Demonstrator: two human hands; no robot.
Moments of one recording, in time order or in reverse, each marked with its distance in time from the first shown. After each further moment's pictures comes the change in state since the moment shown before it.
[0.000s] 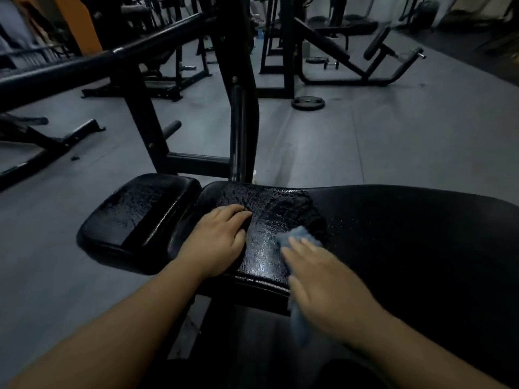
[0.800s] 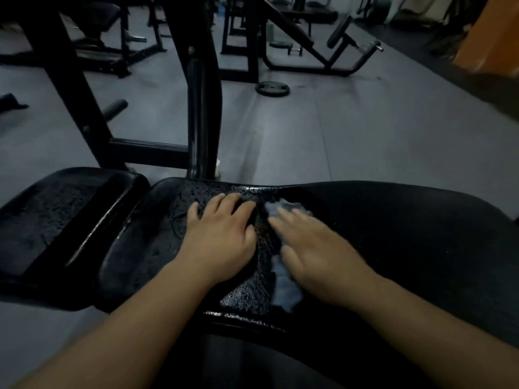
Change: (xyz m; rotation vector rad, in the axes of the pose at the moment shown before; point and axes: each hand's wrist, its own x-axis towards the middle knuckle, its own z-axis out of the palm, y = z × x) left_hand 0.059 0.046 0.021 -0.014 -0.084 -0.060; right_hand 0.065 0.058 -0.011 -0.068 0.020 0.072
